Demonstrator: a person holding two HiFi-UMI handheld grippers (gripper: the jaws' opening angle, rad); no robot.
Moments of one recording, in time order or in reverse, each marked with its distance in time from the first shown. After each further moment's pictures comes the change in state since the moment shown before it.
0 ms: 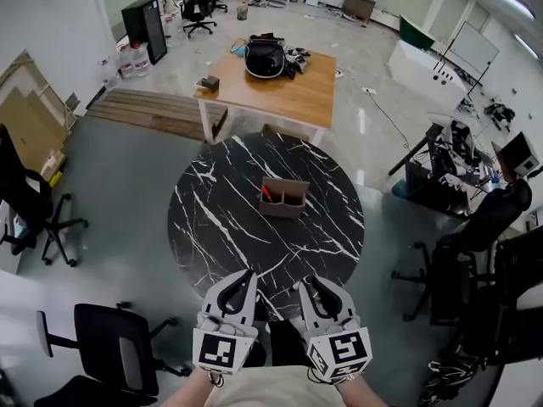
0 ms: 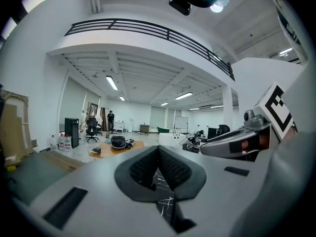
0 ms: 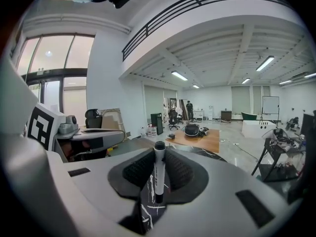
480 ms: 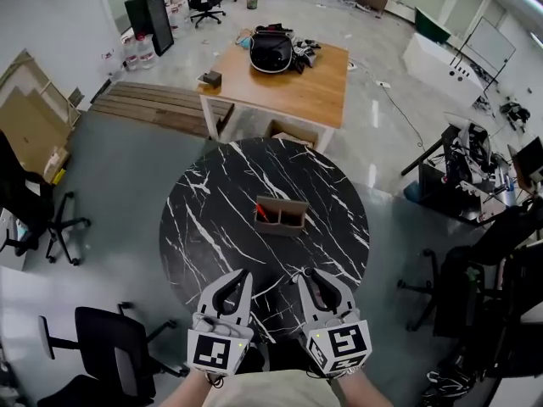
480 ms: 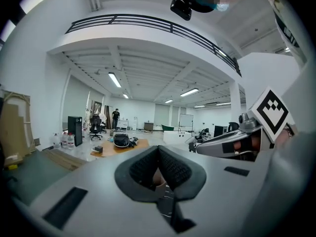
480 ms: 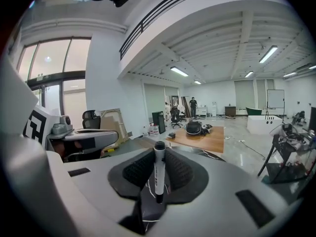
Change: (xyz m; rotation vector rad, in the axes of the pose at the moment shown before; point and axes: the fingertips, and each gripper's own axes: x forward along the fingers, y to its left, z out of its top) left arm 0.107 0.025 -0.012 -0.027 0.039 0.062; right arm 0.093 -0.089 0.013 0.038 0.026 0.049
